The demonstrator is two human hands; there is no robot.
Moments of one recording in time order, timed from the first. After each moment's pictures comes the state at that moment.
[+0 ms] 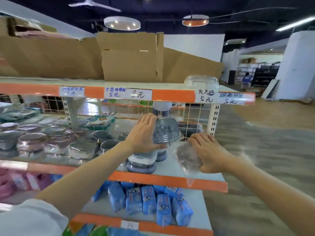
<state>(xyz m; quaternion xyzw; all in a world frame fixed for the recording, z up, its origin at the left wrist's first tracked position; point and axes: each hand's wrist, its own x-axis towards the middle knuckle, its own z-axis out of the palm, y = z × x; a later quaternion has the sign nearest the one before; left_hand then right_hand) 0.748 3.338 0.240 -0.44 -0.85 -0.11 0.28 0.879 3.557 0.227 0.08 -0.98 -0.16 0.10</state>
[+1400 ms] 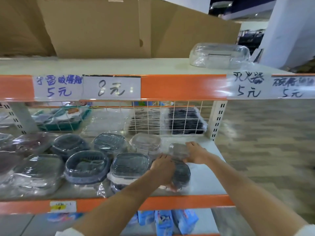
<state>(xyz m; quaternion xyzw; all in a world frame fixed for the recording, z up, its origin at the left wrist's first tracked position) 0.648 3.459 0.101 -0.47 -0.87 0.14 -0.05 0.670 3.625 0.101 -0.18 -0.97 0.13 -0.10</state>
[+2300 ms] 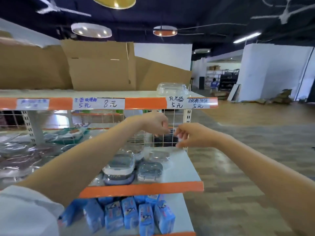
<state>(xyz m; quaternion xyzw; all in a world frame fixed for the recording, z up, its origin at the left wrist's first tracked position) 0.790 3.422 0.336 -0.52 -0.85 -0.08 -0.02 0.901 3.568 0.304 -0.01 -0.99 0.15 0.08</state>
